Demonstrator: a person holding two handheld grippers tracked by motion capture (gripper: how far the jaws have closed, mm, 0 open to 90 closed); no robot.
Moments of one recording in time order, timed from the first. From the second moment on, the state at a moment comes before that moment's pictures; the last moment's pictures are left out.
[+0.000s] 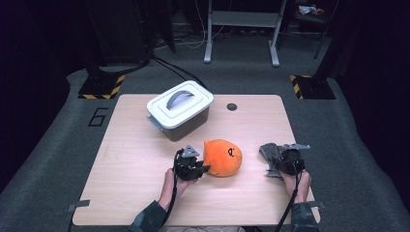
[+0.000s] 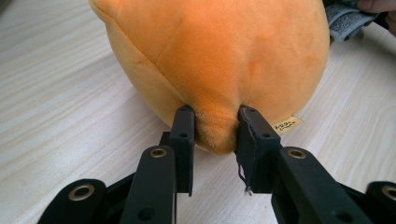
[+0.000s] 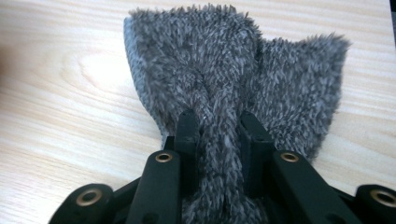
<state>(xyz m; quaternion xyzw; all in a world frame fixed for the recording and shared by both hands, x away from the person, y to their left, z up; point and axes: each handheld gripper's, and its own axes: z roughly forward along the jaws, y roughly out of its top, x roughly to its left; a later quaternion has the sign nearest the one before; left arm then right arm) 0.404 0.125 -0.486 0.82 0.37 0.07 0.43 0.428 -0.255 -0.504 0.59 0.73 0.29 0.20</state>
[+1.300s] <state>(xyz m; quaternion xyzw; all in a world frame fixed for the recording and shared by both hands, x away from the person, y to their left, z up) 0.410 0.120 -0.474 0.84 0.36 0.06 0.40 0.419 -0.157 -0.401 0.42 0.80 0.40 0.17</state>
